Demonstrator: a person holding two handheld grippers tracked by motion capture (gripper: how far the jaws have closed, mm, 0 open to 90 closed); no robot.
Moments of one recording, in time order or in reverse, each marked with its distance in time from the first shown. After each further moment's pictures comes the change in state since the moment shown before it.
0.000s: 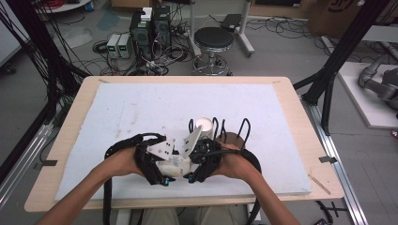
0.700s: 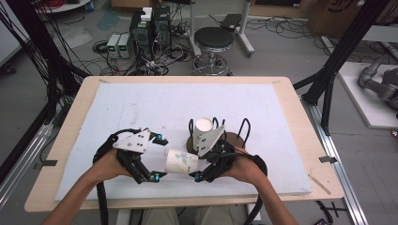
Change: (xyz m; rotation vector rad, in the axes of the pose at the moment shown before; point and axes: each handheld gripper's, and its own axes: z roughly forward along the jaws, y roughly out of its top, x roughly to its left) left arm -0.008 -0.042 -0.034 -0.384 0.108 -0.082; right arm 0.002 -0.036 -0.012 -0.202 -0.018 0.066
